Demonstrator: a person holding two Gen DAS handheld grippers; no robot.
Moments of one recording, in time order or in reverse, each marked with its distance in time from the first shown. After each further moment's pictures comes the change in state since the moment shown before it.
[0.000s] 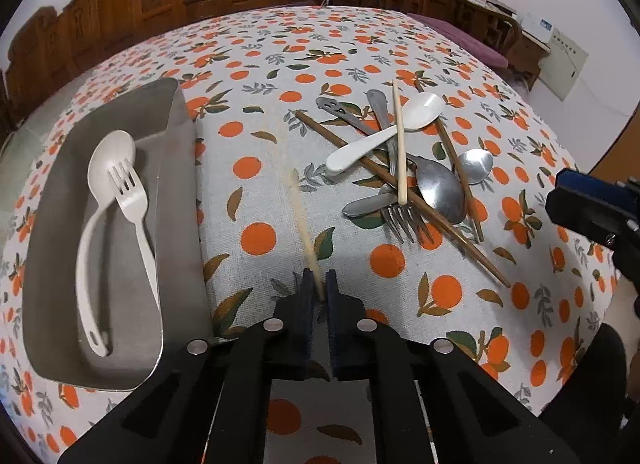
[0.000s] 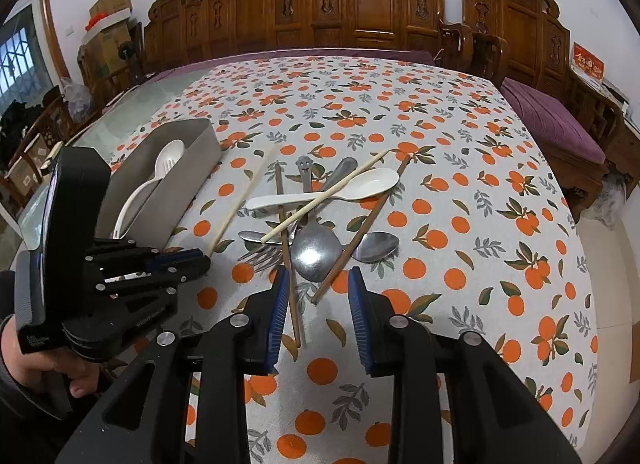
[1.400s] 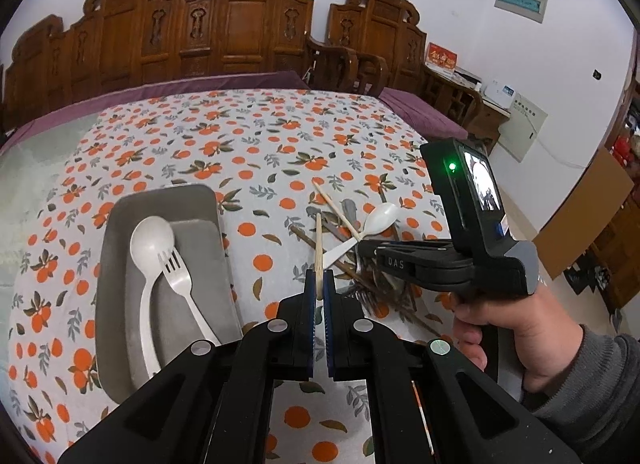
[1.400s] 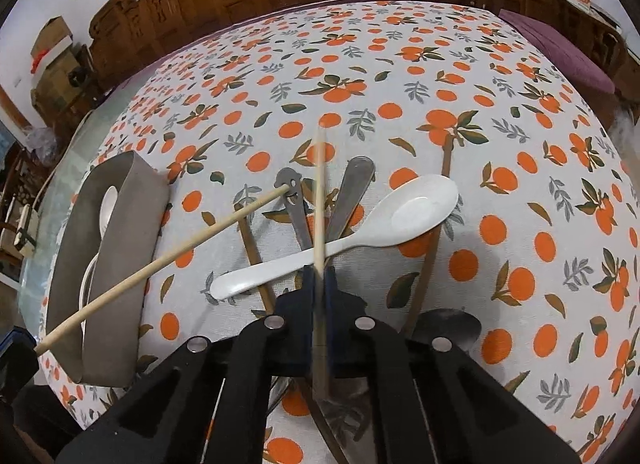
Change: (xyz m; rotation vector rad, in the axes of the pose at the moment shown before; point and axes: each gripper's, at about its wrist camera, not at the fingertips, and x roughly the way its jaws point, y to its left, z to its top) left arm -0.096 0.026 0.022 -0.022 -0.252 -0.142; right arm 0.115 -0.004 0.061 0.229 0.157 0.018
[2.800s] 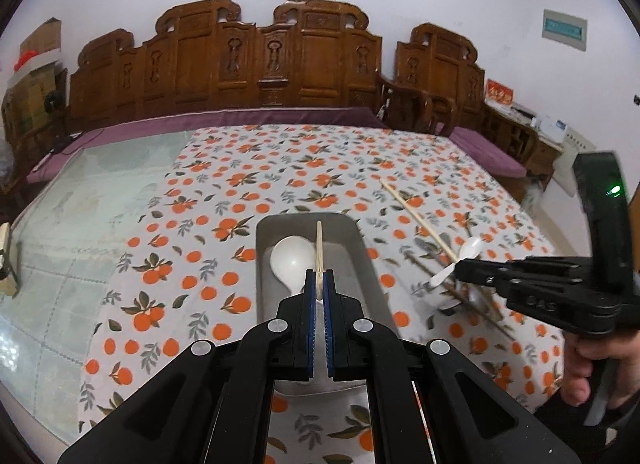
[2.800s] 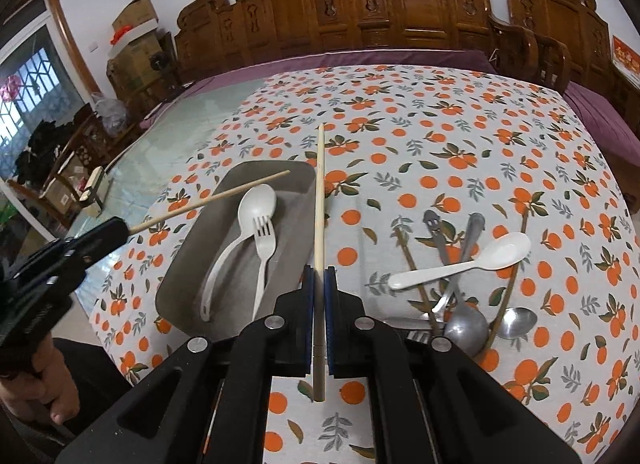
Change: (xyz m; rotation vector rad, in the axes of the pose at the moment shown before) left arm -0.065 0.083 -0.011 -0.065 -0.108 0.231; right arm -0.081 0.101 -0.019 -0.213 -0.117 0.161
